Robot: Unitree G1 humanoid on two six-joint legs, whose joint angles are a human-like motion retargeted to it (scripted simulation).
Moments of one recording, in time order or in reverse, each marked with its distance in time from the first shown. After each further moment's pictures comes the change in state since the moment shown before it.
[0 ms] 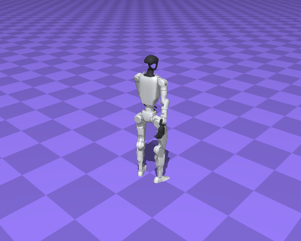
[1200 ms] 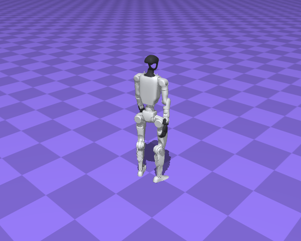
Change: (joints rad) left arm 0.154 0.059 -0.056 0.054 0.101 0.018 0.094; right arm -0.126 0.016 0.099 0.000 -0.110 0.022 0.045; waist -0.058 -0.009 0.013; left_leg 0.006 -0.011 -0.054 -0.002 0.007 -0.003; right_leg 0.036 0.012 -0.050 -0.022 -0.003 -0.011
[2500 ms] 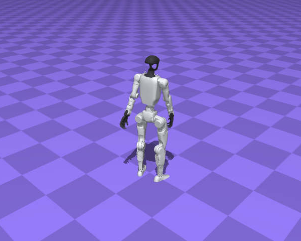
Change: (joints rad) left arm 0.462 0.003 0.292 0.318 -0.110 0.181 0.213; right arm -0.411 0.120 0.315 -0.192 -0.300 -0.205 0.124; waist 0.009 0.030 0.022; left_leg 0.051 0.026 0.061 -0.010 -0.015 -0.006; right_leg -0.024 0.026 0.098 0.022 -0.008 -0.005
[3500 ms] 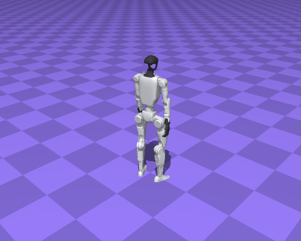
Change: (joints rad) left arm -0.424 -0.084 -0.149 -0.236 0.003 -0.085 -0.295; right arm 0.327 -0.104 -0.235 0.192 0.238 0.119 -0.167; waist 0.066 -0.013 -0.013; left_leg -0.027 -0.016 -0.035 0.017 0.004 0.016; right_leg 0.010 -0.018 -0.046 -0.009 0.012 0.005
